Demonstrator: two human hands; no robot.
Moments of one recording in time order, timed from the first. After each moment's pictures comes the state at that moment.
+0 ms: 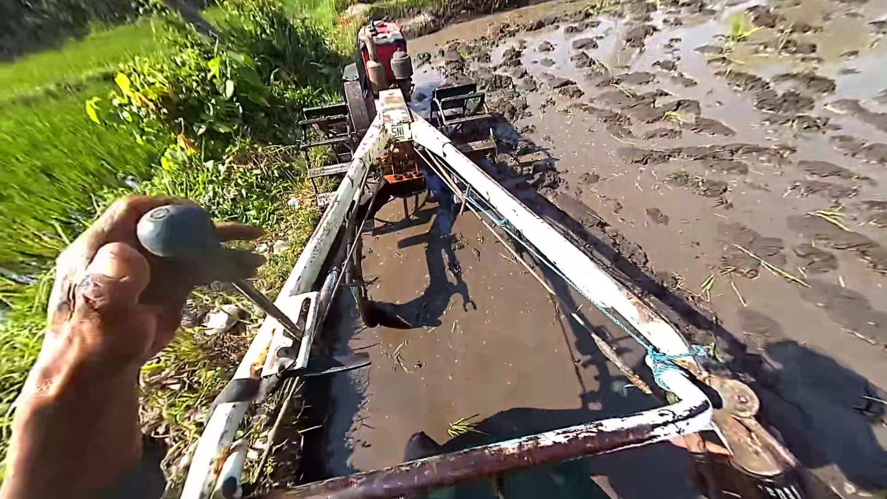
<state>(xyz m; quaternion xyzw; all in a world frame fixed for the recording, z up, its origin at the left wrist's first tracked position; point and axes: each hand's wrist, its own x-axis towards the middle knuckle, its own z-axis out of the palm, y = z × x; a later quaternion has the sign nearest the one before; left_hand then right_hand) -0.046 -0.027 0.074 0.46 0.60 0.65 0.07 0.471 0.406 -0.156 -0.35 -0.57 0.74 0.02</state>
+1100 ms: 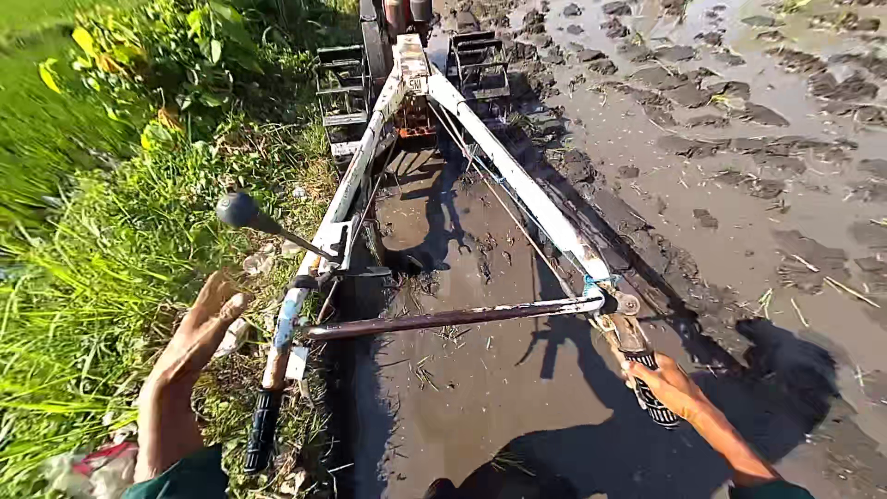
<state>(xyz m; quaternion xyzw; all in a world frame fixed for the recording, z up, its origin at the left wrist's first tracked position) -0.280 -0.124 -0.054 0.16 0.89 0.43 0.08 0.146 0.412 -0.226 -0.48 -0.74 0.47 -0.03</state>
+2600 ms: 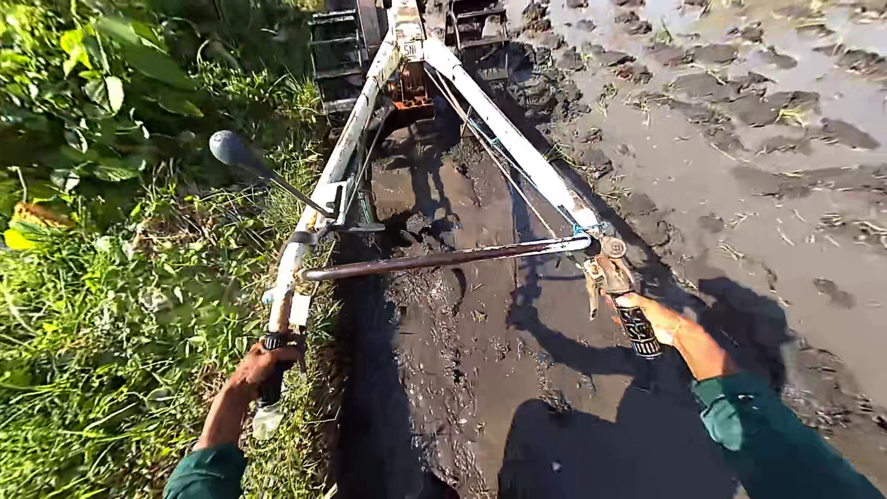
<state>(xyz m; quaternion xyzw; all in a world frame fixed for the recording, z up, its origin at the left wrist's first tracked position) -0.970 0.143 -0.201 0.01 0.85 0.43 0.30 -0.562 0.705 -0.276 -0.47 -0.59 0.65 0.04</state>
